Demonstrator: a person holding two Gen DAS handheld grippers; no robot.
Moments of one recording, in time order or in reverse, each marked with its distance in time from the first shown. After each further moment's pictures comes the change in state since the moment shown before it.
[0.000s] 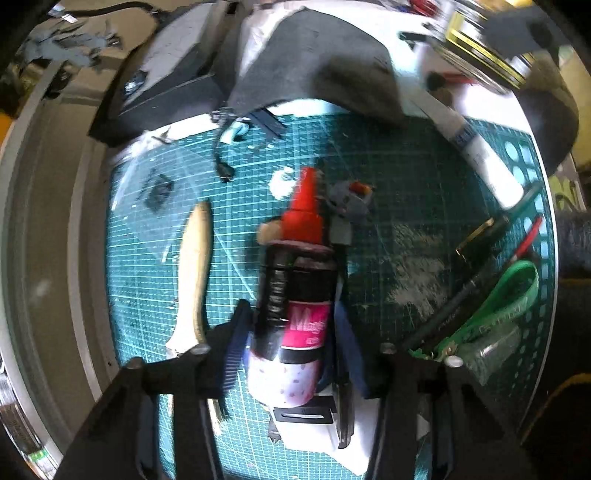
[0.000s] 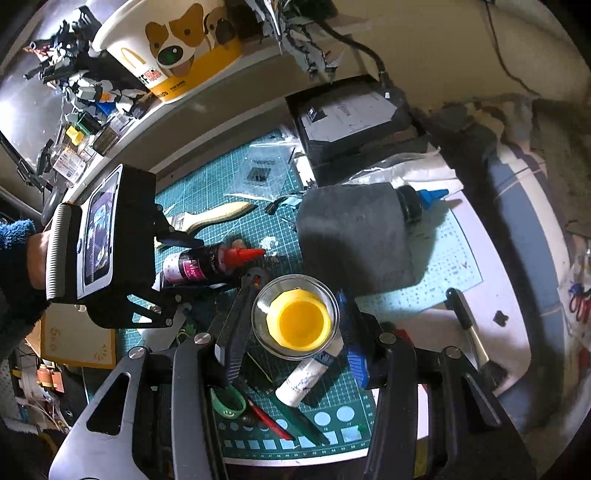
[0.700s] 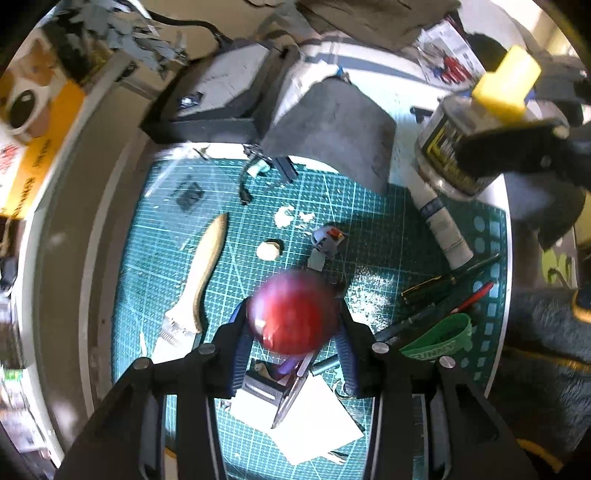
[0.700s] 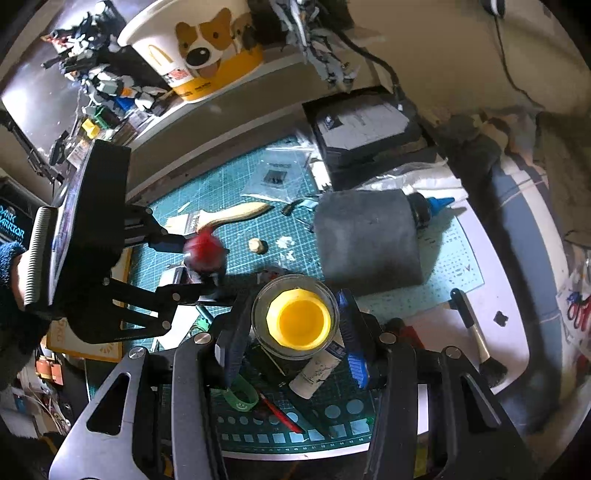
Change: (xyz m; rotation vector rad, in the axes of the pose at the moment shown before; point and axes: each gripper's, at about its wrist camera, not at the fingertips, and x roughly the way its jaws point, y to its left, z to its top) left arm -0.078 -0.009 -0.008 -0.235 -0.126 -0.003; right arm -0.014 0.020 -0.001 -0.051 -0.027 0.016
